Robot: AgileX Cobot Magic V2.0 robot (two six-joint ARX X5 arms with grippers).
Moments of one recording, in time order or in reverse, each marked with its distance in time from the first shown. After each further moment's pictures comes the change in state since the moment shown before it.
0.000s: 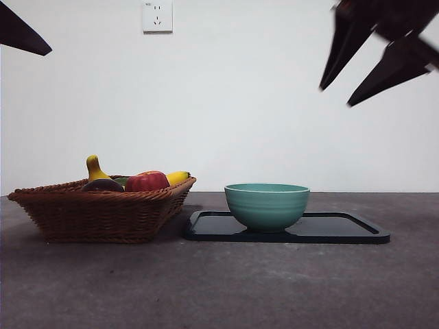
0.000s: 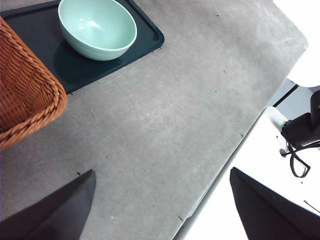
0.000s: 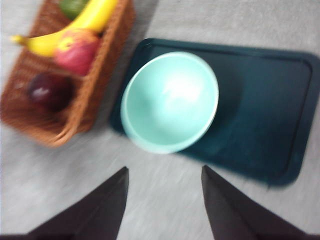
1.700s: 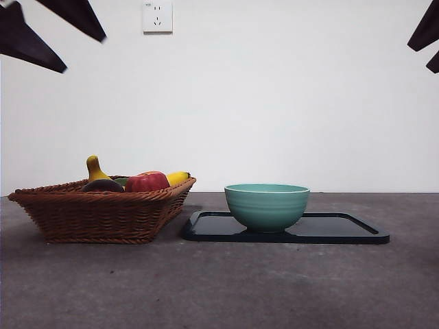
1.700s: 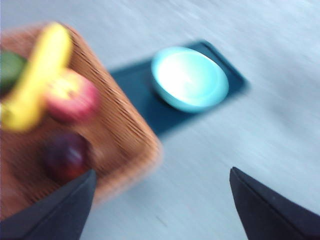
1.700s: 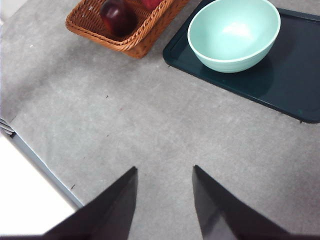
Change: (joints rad) left arm 0.014 0.076 0.000 0.220 -0.234 -0.024; right arm 0.088 -0.678 -0.417 -0.121 -0.071 -0.164
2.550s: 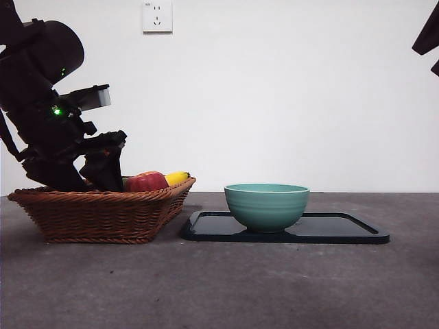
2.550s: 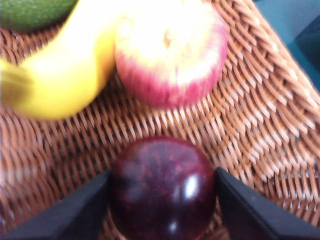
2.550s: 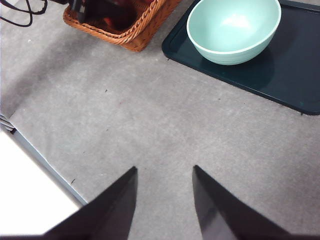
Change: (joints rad) left arm 0.039 0.662 0.008 0.451 -0.251 0.043; right arm 0.000 0.000 0.000 -0.026 0.000 0.000
